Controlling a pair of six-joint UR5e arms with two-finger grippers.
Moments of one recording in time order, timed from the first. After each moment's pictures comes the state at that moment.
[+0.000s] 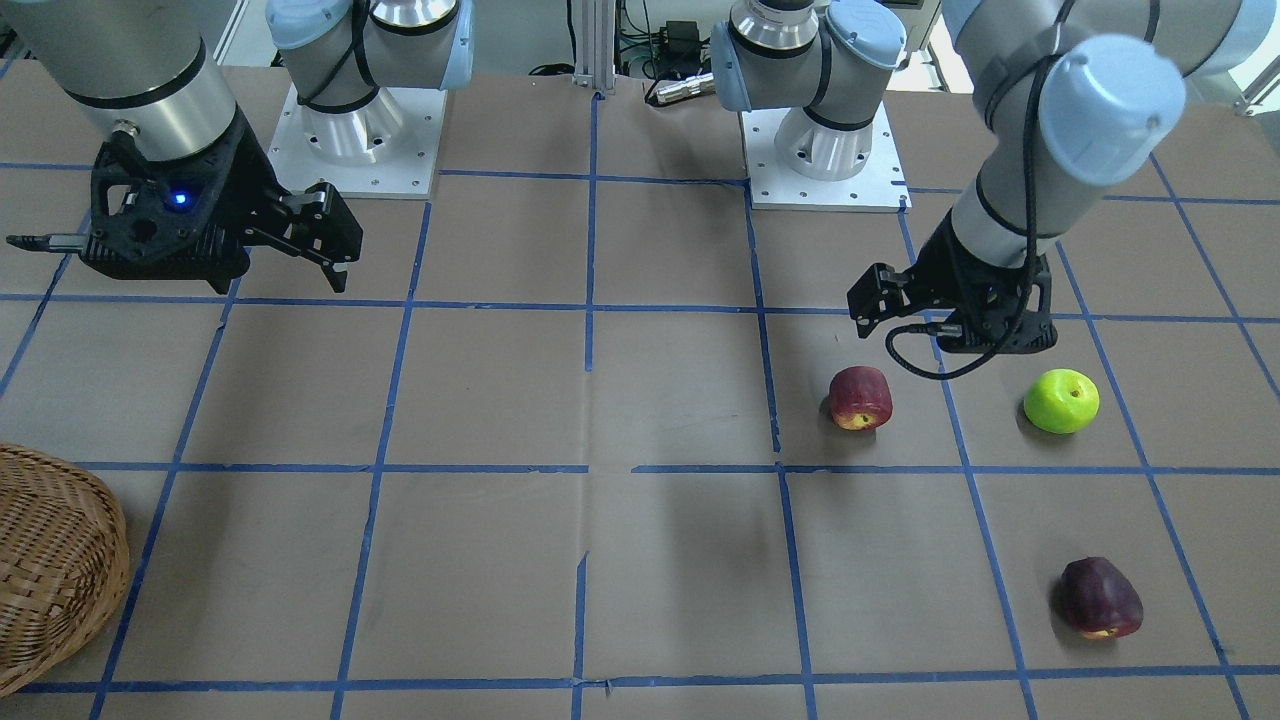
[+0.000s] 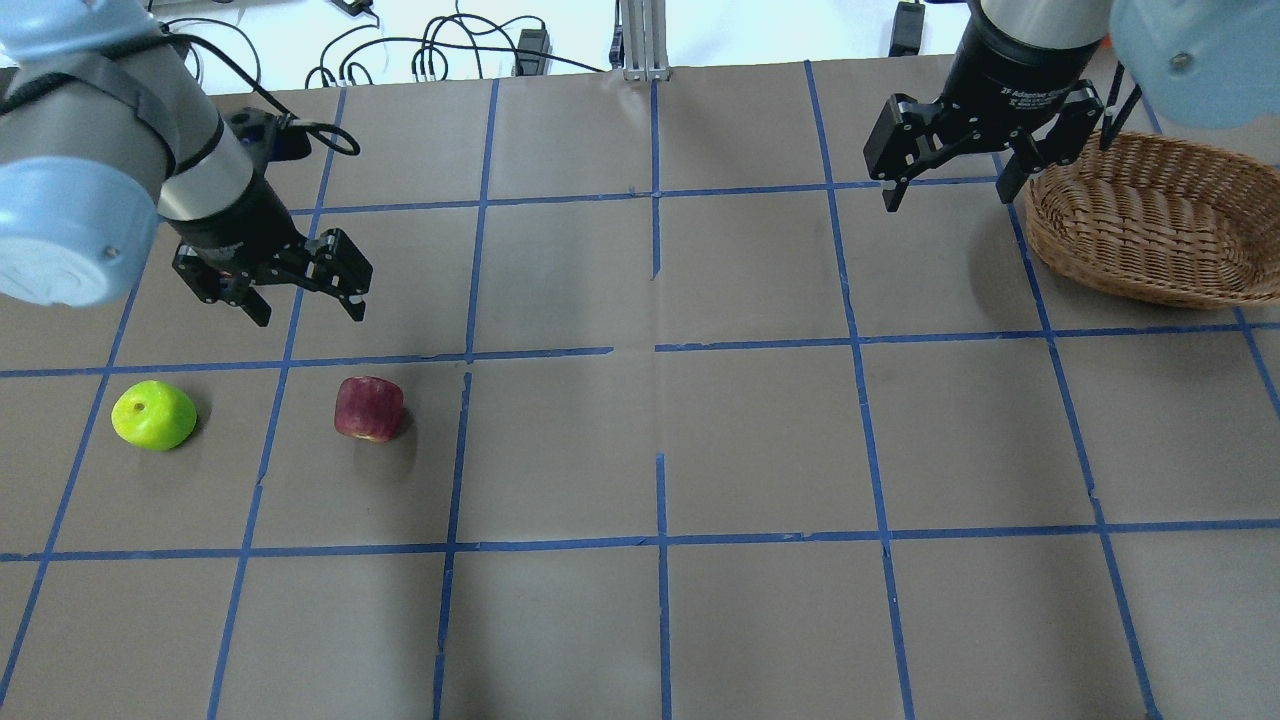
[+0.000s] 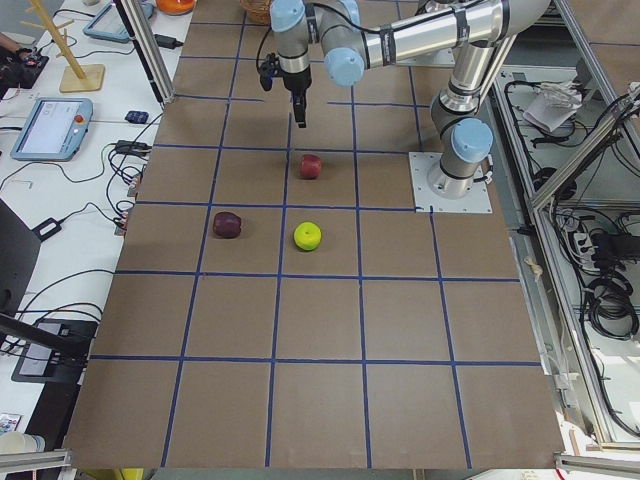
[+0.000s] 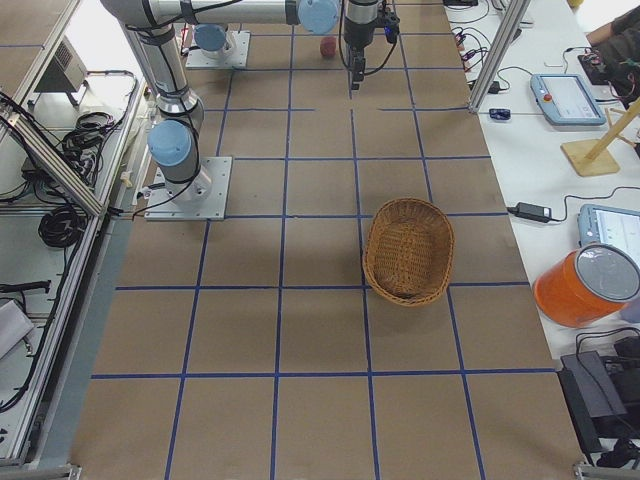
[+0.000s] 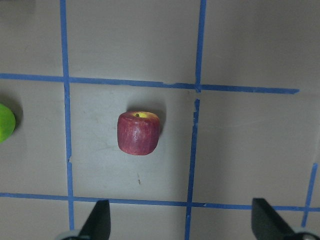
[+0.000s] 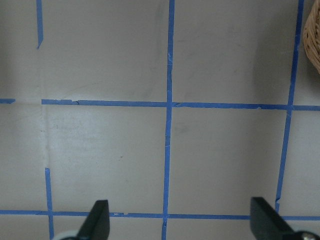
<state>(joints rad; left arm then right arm) -1.41 -1.64 -1.82 -1.35 1.58 0.16 1.56 -1.50 1.49 -1.55 -1.57 -0.04</state>
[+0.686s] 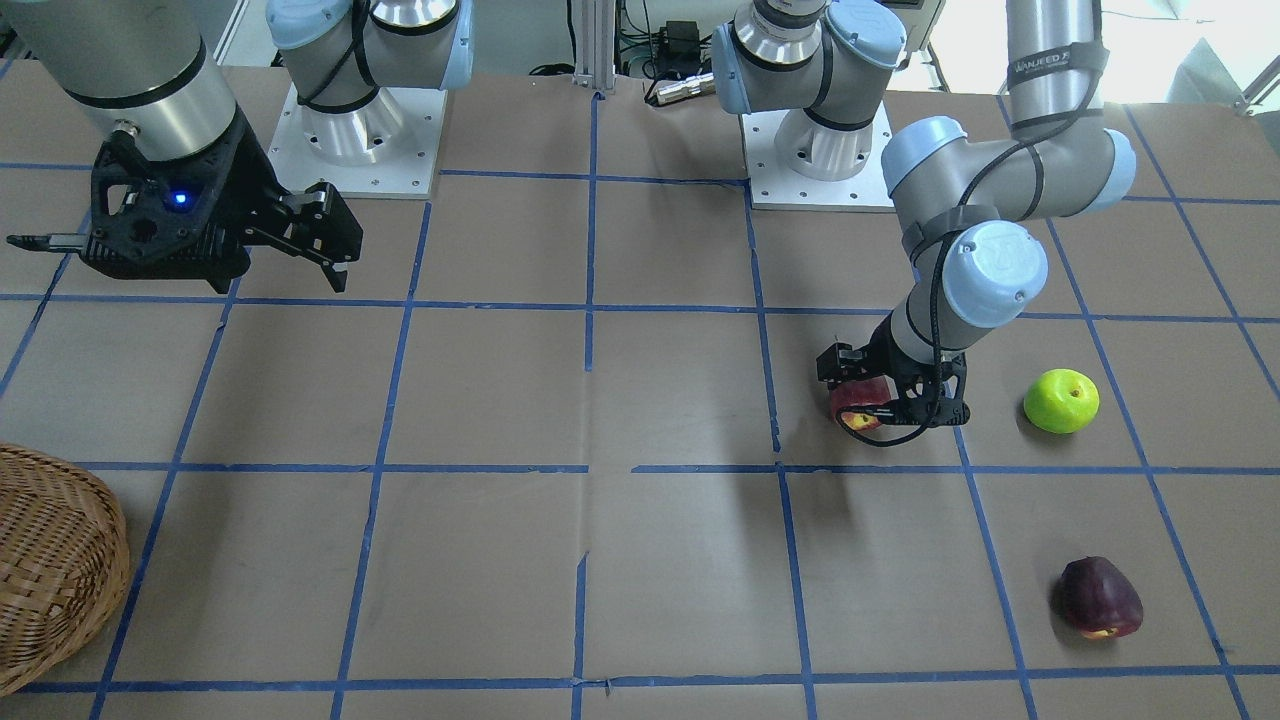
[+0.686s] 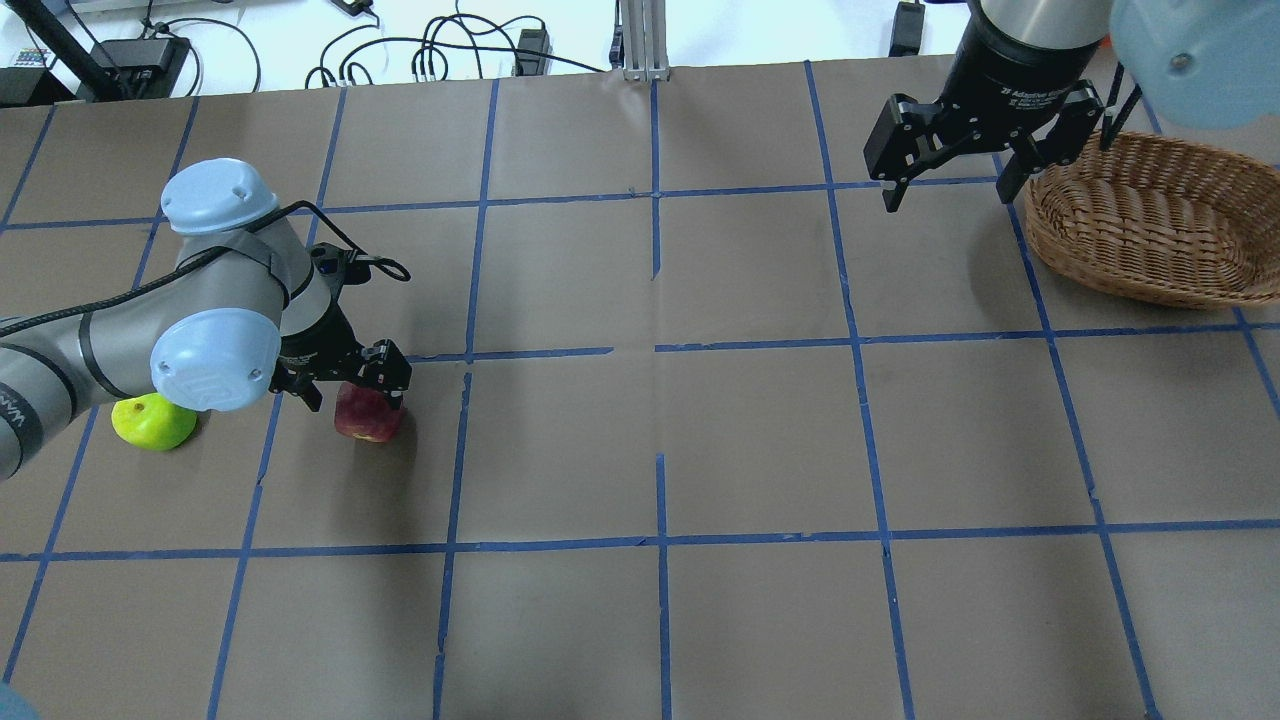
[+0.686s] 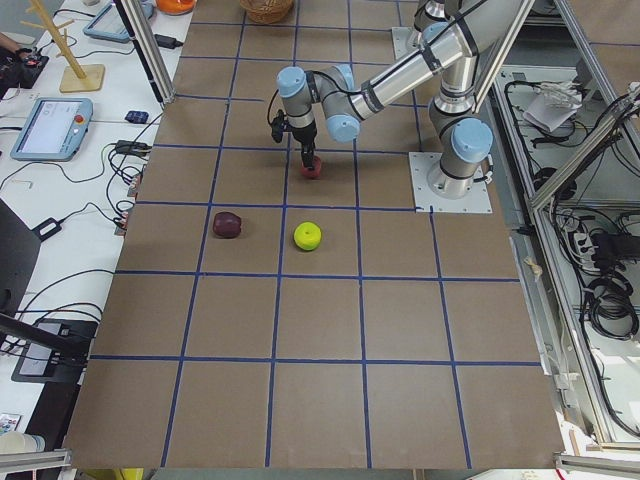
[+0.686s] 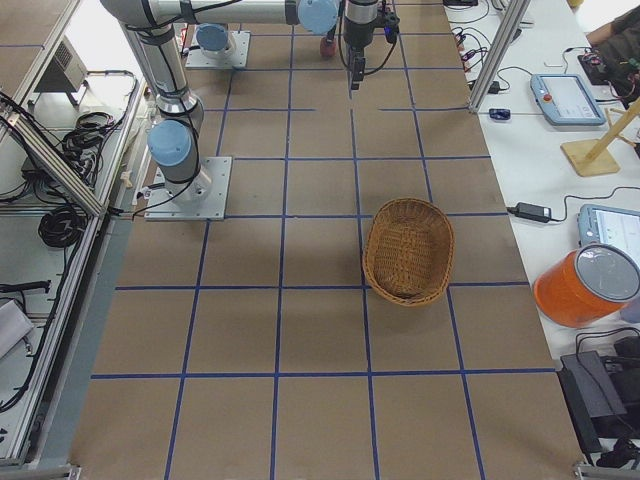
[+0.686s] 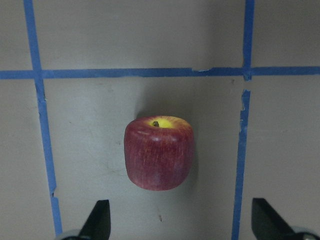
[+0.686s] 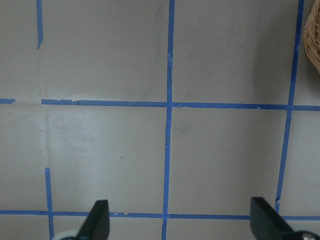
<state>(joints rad) -1.39 -1.81 -2.02 -1.07 1.64 0.19 1.56 -1.50 1.49 -1.55 -1.57 -0.04</state>
